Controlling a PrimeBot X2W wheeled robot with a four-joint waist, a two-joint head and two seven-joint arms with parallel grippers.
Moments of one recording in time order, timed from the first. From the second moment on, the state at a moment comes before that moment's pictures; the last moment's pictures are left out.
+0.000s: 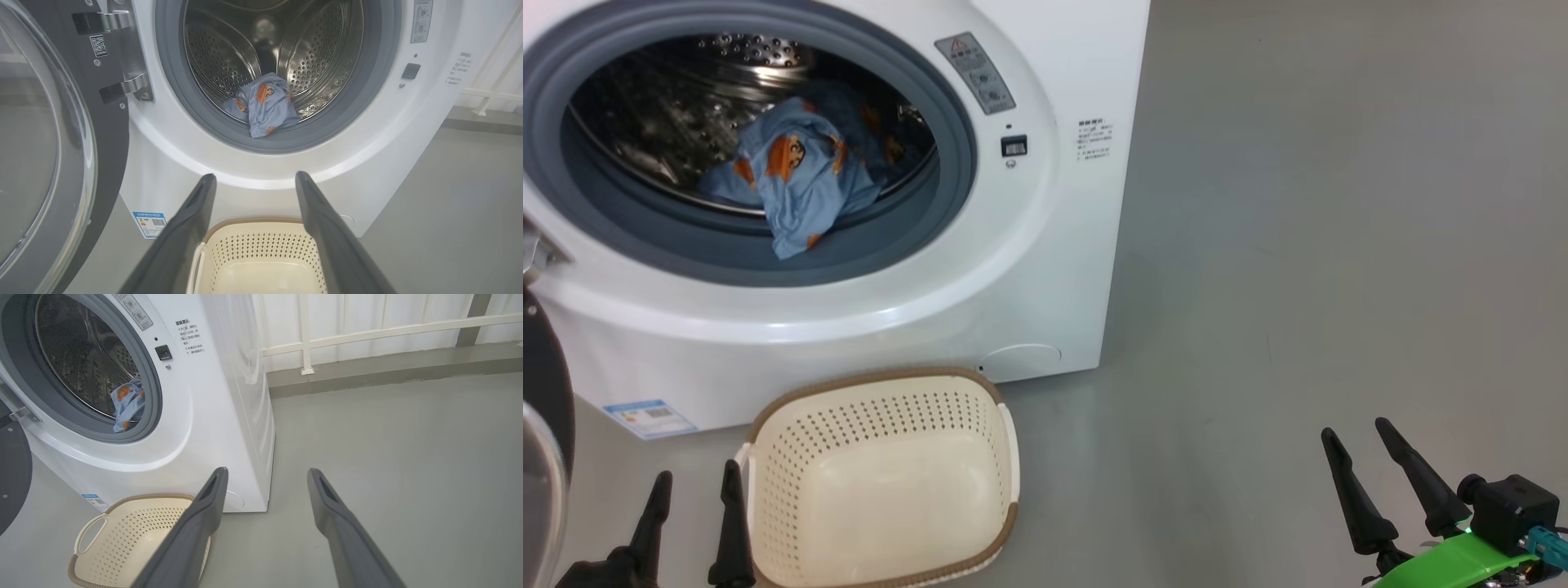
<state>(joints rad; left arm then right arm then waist) 0.04 0.05 0.14 0.15 -0.21 -0.13 -0.26 0.00 -0.27 0.12 0.18 0.44 0.13 -0.26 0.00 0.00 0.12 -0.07</state>
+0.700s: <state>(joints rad) 0.06 0.04 0.13 0.12 -0.22 -0.13 -0.26 0.00 -0.27 0.12 0.18 0.44 0.13 -0.26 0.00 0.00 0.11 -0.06</state>
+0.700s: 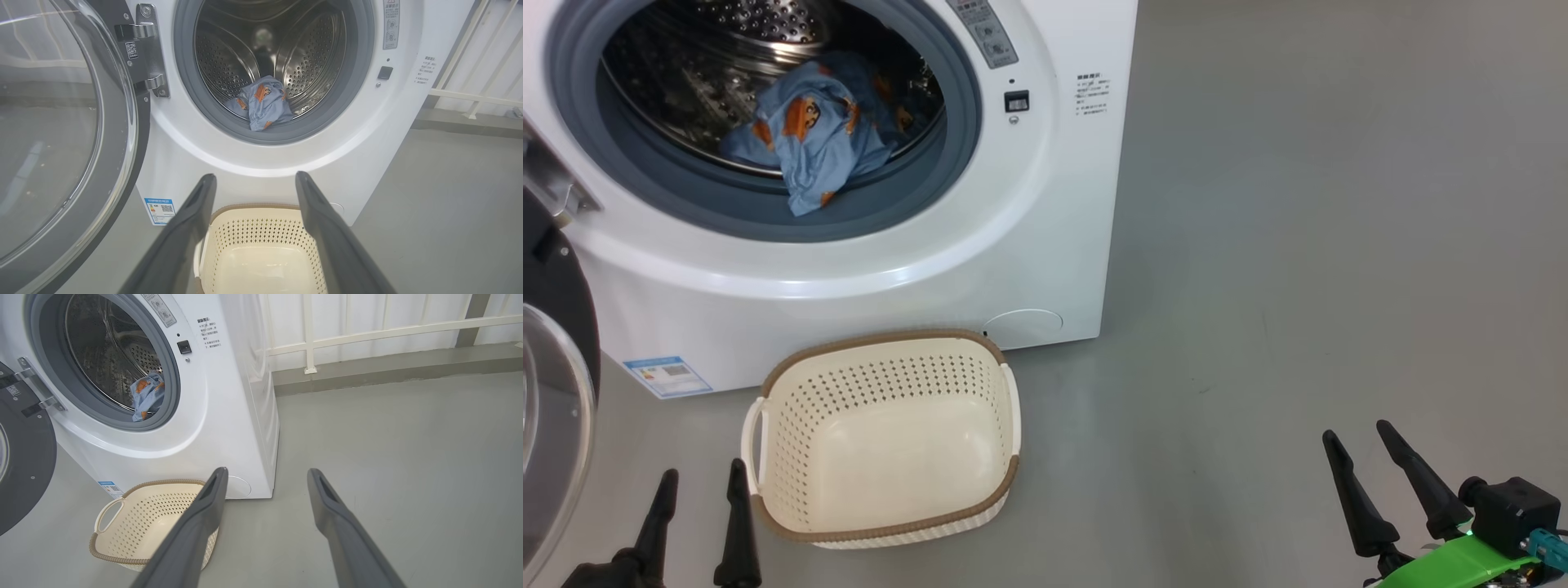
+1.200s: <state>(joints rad) 0.06 0.04 0.13 0.12 -0.28 -0.13 -0.26 0.00 -0.28 0.16 0.18 0.44 0.13 -0.26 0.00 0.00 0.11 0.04</state>
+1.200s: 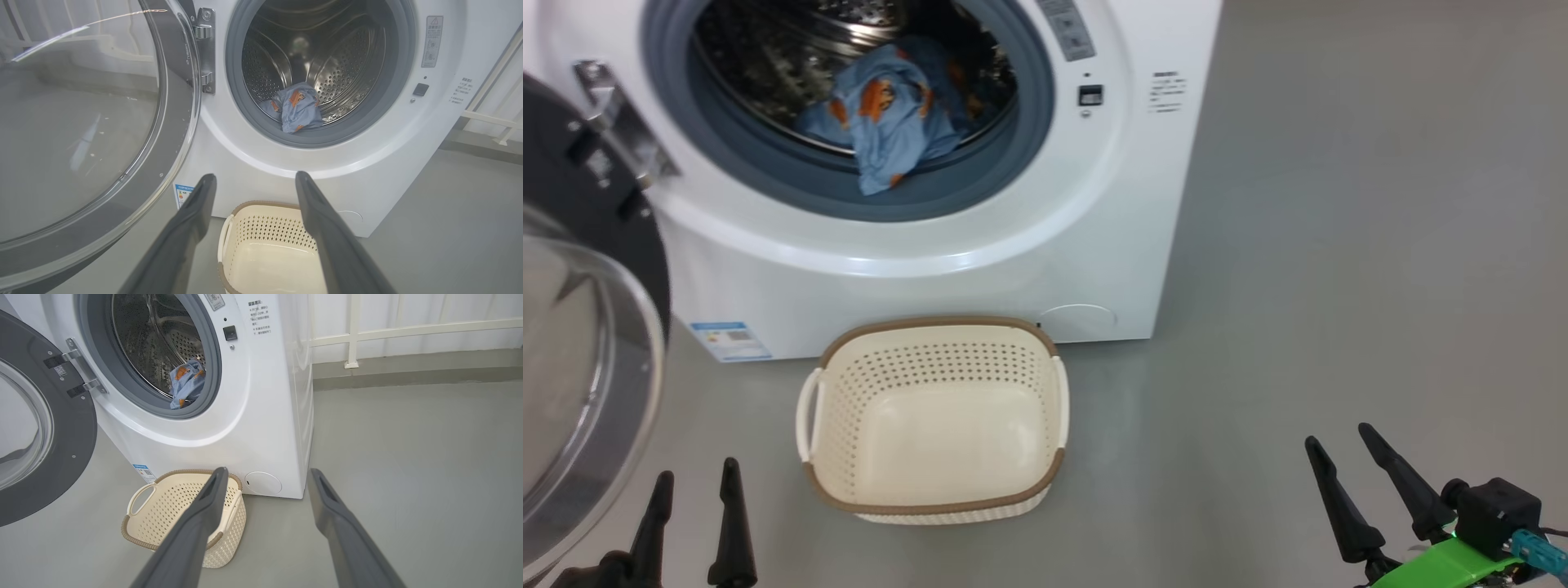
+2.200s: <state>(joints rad) 0.13 0.04 0.10 0.09 -0.35 -0.05 -0.26 -0.07 -0.33 0.31 0.20 0.45 0.13 -0.26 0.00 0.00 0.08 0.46</state>
